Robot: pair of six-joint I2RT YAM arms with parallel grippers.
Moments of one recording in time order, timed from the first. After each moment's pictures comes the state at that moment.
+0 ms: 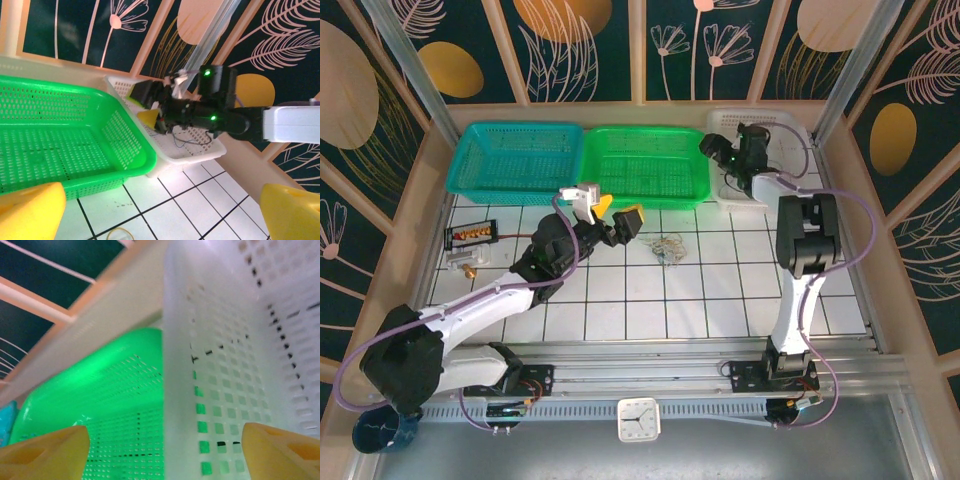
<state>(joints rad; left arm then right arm) -0.70 1.23 0.65 0.55 0.06 -0.51 0.12 2.04 1.43 0.16 -0.28 0.66</state>
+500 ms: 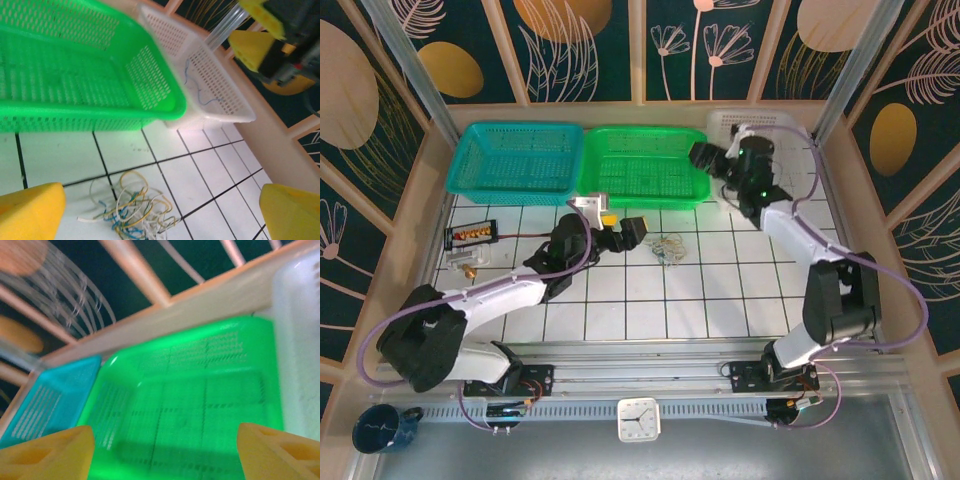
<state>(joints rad) -0.70 1.37 0.65 0.45 0.06 -0.68 0.30 1.51 1.07 0.12 -0.21 0.54</state>
